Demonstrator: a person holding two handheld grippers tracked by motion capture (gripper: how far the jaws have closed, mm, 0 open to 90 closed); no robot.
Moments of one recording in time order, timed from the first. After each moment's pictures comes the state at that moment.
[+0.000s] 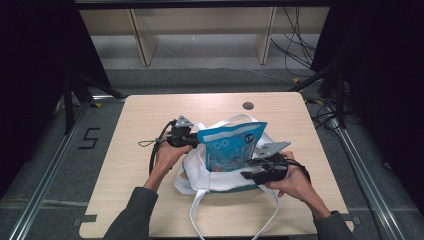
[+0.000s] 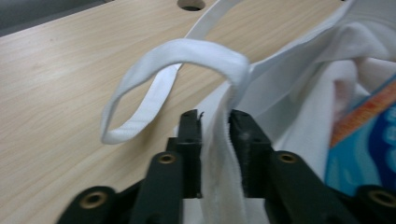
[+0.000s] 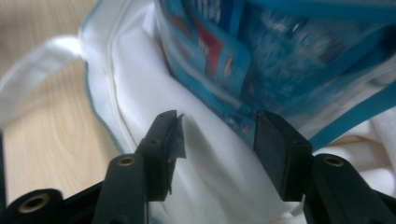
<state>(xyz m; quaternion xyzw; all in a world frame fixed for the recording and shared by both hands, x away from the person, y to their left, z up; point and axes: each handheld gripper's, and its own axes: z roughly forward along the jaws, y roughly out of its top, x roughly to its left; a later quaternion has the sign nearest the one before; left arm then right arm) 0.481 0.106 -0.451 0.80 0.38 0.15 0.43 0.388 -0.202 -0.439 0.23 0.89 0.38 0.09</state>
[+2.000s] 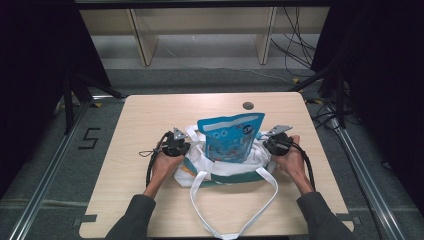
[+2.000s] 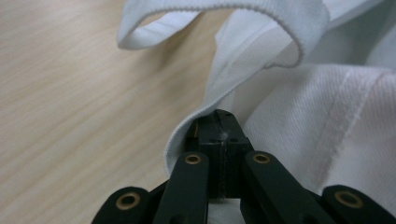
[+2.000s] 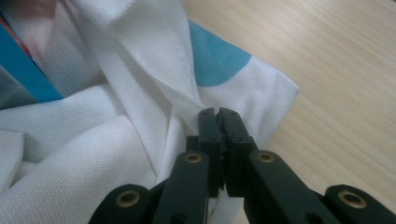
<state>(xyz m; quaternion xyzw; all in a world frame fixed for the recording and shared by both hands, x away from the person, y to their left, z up) 0.483 0.130 -0.508 0.82 0.40 0.21 0.34 0.480 -0.247 -0.488 0.38 0.85 0.28 0.22</state>
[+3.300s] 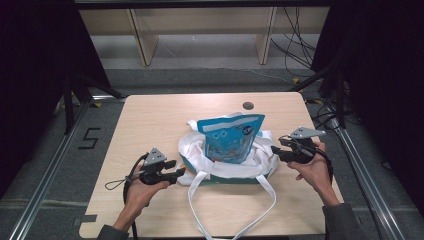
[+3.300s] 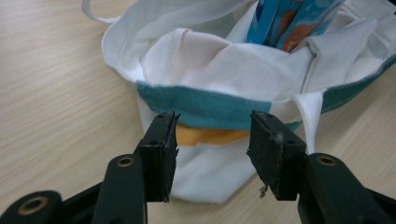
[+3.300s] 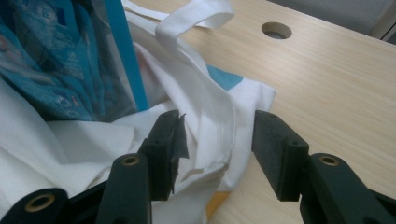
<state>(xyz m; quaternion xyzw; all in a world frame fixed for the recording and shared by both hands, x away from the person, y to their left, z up) 0.365 0.170 -0.466 0.79 0.40 0.14 0.44 0.420 -0.280 -0.434 0.40 0.80 0.39 0.21</state>
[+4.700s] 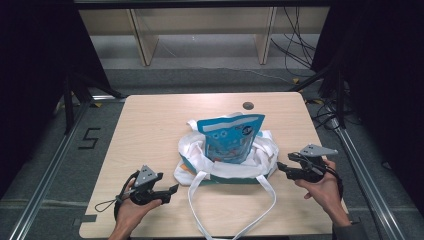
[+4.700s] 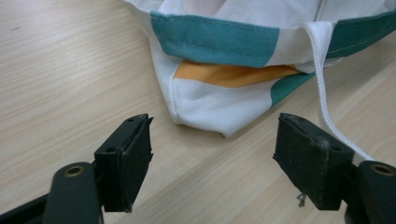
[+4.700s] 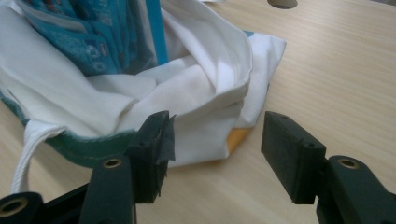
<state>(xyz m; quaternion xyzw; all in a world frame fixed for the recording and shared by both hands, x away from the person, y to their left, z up) 0.326 0.189 -0.492 0.78 0.41 0.17 0.43 0.373 -0.298 -0.453 0.43 0.79 0.40 0.19</state>
